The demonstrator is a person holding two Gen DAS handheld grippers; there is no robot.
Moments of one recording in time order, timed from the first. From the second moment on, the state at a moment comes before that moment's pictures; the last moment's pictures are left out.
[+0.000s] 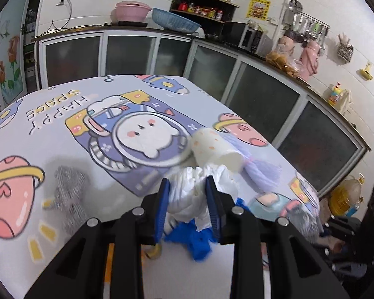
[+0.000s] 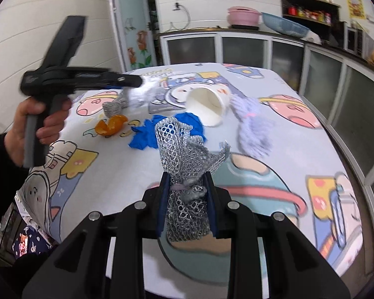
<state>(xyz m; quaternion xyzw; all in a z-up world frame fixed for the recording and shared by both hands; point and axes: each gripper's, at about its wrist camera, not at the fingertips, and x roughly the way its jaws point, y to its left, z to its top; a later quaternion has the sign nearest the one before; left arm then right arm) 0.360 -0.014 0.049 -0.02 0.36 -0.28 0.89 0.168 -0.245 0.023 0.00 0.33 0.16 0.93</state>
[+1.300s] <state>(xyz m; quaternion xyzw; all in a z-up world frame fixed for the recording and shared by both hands) 0.152 -0.309 -0.029 0.07 0.41 -0.54 0.74 -0.051 -0.495 -0.038 0.13 0.37 -0.14 0.91</state>
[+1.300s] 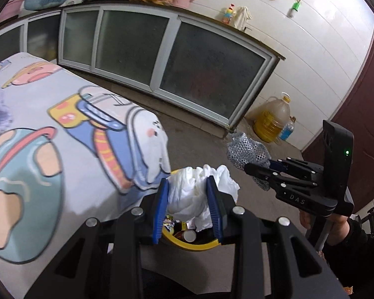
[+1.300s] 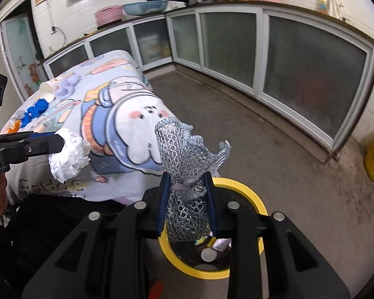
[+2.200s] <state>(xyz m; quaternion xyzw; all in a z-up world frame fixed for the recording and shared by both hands) 0.119 -0.416 -0.116 0.15 0.46 -0.54 0.69 -0.055 -0.551 -0.142 0.20 0.48 -0.20 0.83</state>
